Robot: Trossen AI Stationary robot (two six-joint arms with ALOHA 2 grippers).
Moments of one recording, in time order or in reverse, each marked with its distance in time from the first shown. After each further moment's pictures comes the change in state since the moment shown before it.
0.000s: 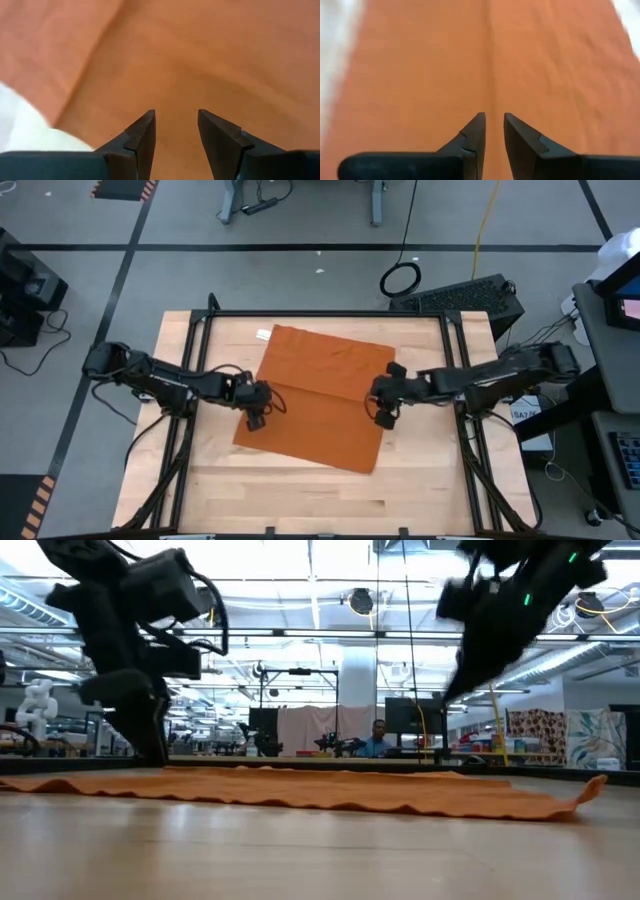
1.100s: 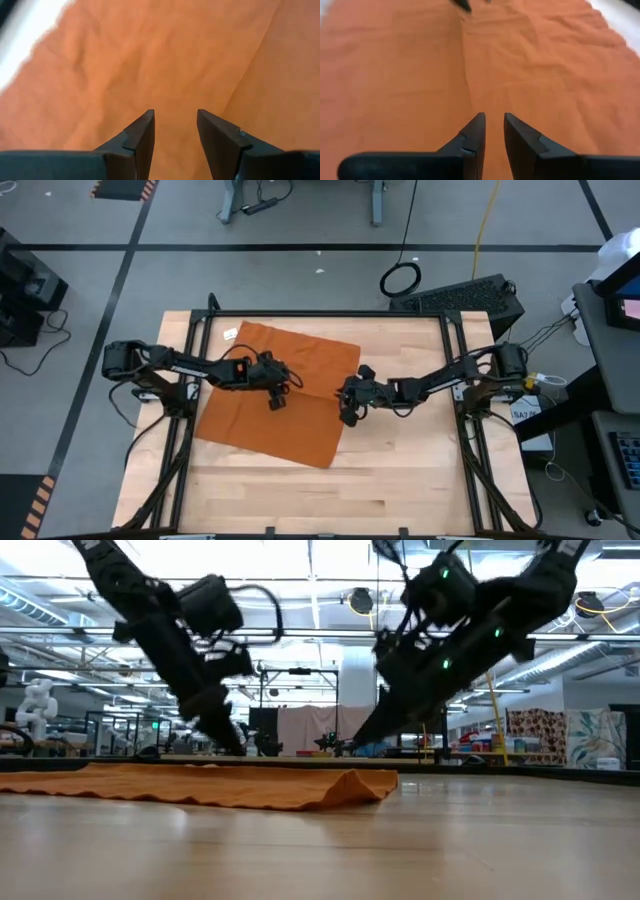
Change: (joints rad) left arm 0.242 0.152 0.049 0.415 -0.011 0.338; right arm -0.082 0.483 0.001 0.696 0.080 -0.009
